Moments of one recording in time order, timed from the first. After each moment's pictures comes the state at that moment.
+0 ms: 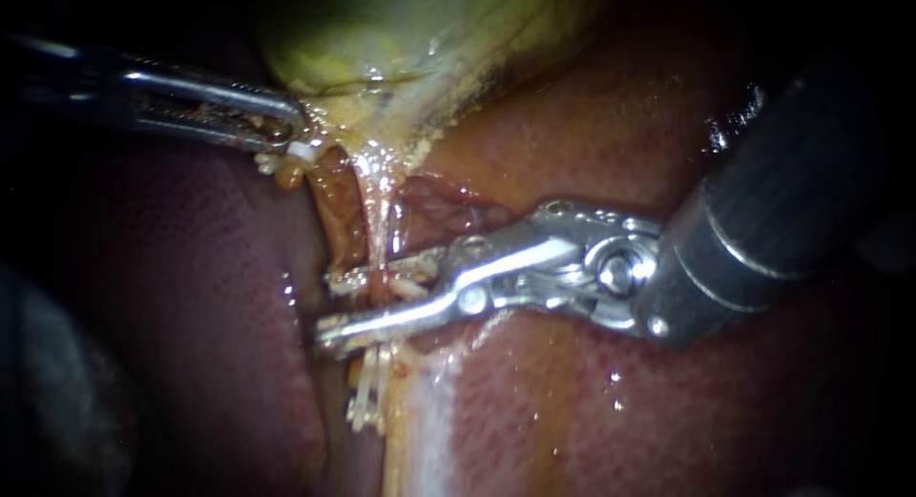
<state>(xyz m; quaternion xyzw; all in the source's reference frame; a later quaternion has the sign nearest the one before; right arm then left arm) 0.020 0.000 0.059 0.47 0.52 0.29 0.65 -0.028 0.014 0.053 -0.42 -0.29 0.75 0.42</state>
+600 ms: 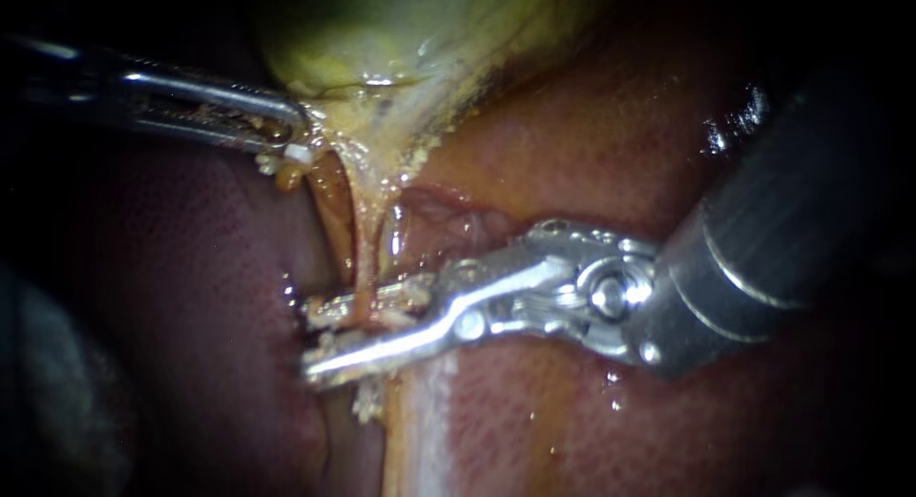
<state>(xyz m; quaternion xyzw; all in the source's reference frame) 0.021 -0.002 0.055 0.54 0.54 0.25 0.59 -0.028 0.014 0.053 -0.42 -0.29 0.75 0.42</state>
